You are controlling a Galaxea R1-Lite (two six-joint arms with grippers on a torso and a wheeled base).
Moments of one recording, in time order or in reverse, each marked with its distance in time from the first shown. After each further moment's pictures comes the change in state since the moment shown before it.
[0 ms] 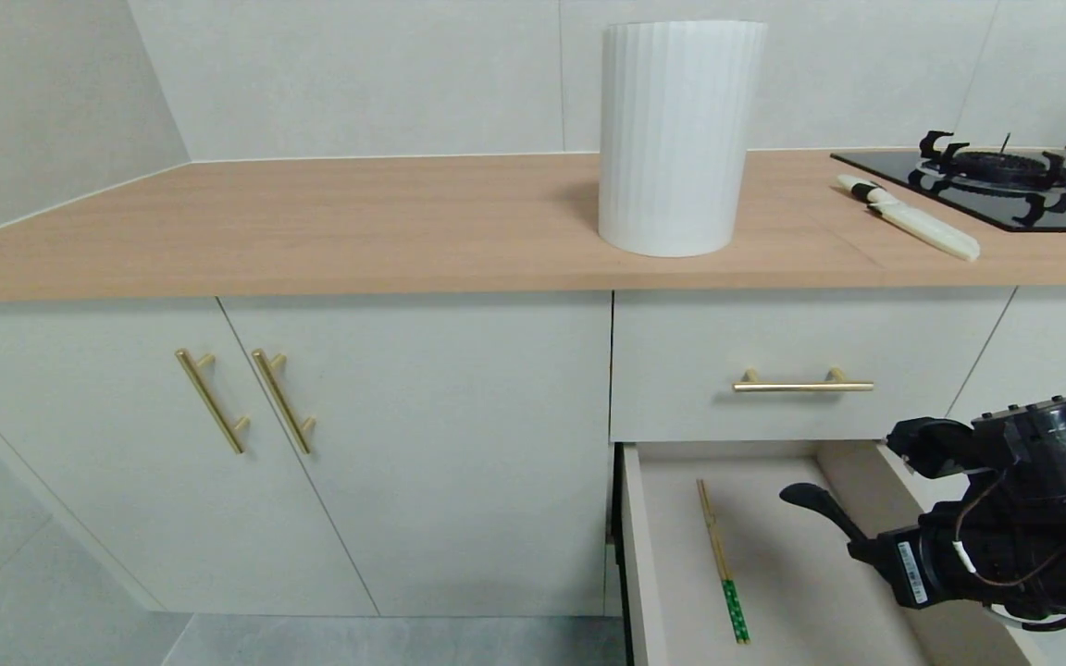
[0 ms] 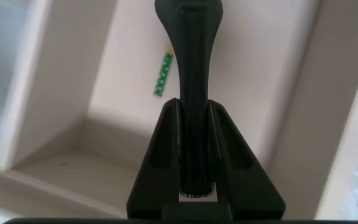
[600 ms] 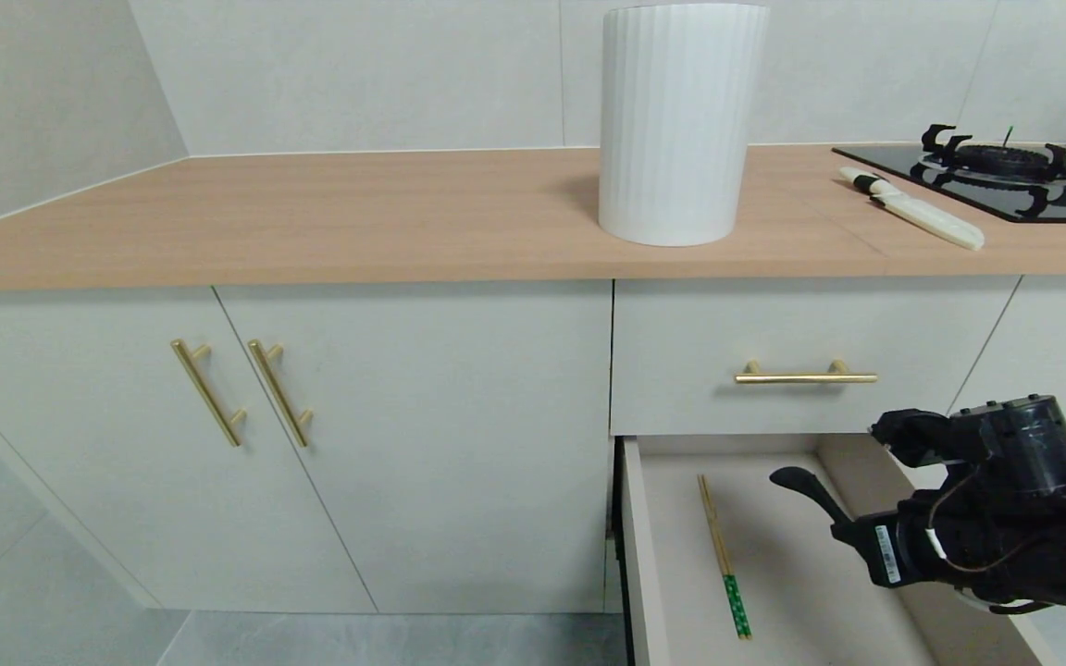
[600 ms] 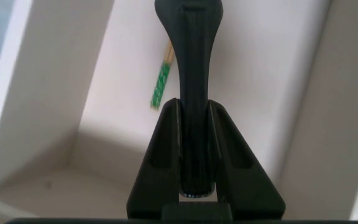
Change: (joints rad) left arm 0.000 0.000 0.000 0.000 0.000 0.000; right arm 0.001 0.083 0.006 -0.149 -0.027 0.038
